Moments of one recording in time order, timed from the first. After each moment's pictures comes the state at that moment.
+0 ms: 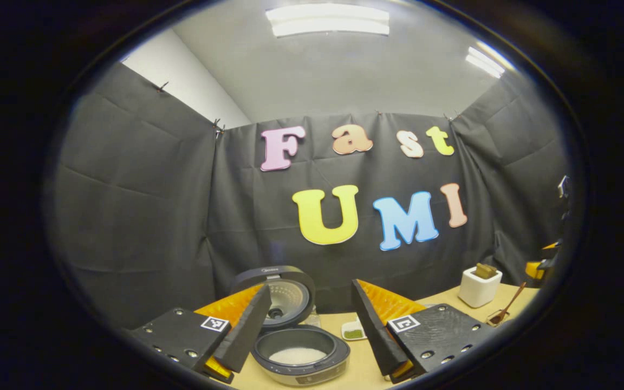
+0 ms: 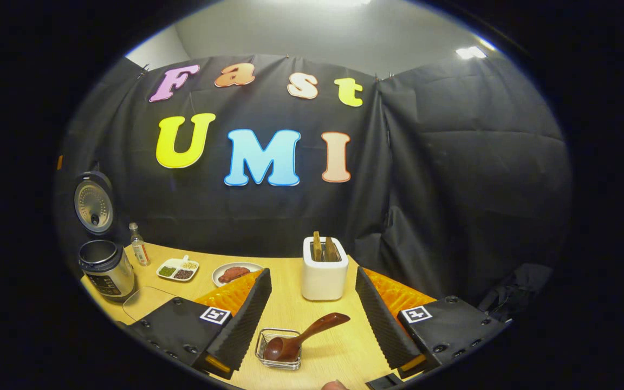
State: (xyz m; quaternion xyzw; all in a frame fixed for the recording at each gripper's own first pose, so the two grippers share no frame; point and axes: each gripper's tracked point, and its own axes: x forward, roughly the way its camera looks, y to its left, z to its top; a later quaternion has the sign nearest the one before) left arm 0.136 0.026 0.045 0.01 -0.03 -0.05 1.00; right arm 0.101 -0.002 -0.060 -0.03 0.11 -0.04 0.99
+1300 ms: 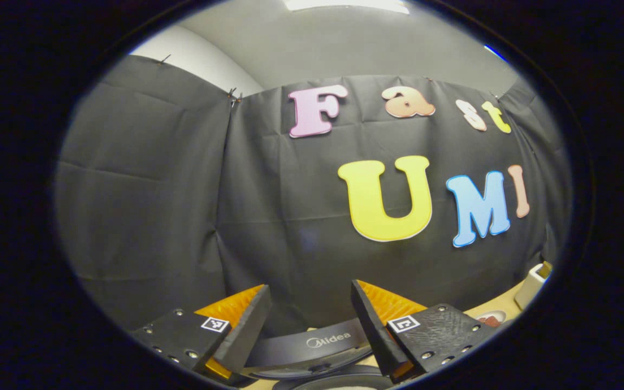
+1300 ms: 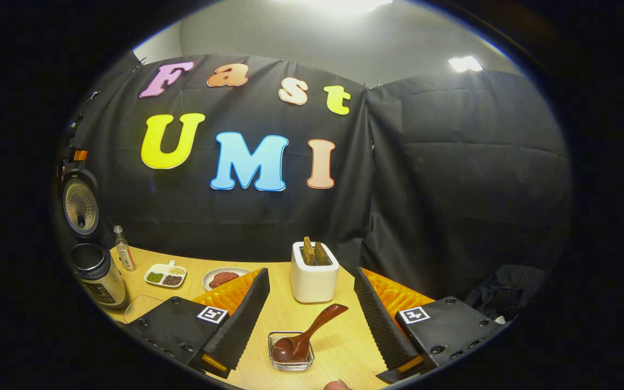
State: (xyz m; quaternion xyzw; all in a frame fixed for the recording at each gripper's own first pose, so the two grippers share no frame) left arm 0.441 0.124 -0.018 0.00 0.04 0.03 1.00; right arm 0.090 0.029 -0.056 -0.05 0.11 -0.10 0.99
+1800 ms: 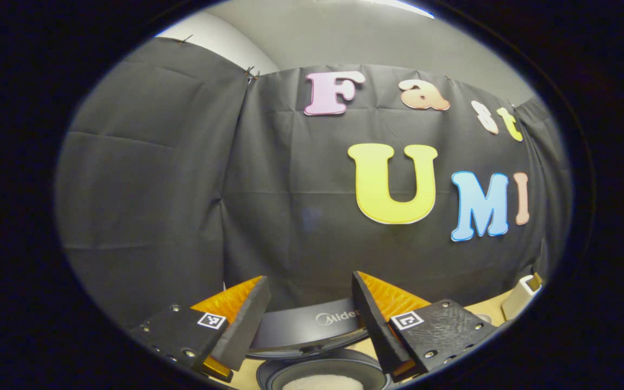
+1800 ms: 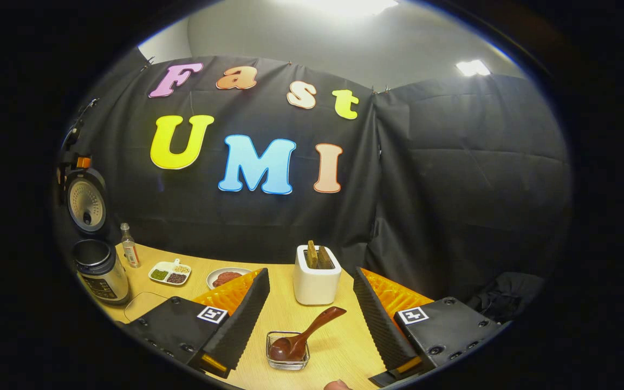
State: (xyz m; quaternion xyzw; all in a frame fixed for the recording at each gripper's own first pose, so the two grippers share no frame) left arm 0.403 0.123 -0.050 -0.05 0.07 0.04 1.00; right arm 0.081 0.025 -0.046 -0.06 0.11 -0.08 0.99
